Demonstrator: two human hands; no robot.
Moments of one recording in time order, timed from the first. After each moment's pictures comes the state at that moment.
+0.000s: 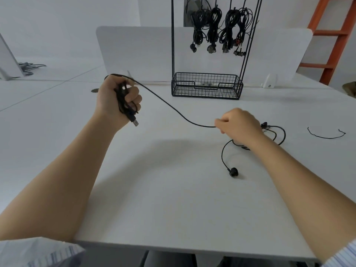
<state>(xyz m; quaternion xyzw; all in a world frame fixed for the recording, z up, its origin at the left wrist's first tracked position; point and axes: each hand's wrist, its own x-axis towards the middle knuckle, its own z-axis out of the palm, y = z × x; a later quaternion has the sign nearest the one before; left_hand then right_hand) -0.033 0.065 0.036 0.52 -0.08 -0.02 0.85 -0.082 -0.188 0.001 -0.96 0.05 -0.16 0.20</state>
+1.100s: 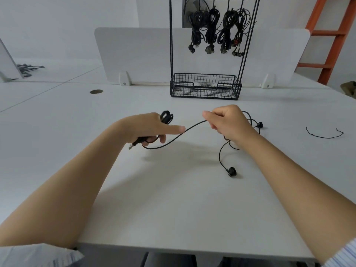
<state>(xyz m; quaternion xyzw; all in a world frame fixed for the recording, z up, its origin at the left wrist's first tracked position) -0.056 0.029 0.028 0.93 -0.13 -0.19 0.29 -0.086 -0.169 0.006 -0.86 -0.06 -0.17 0.47</state>
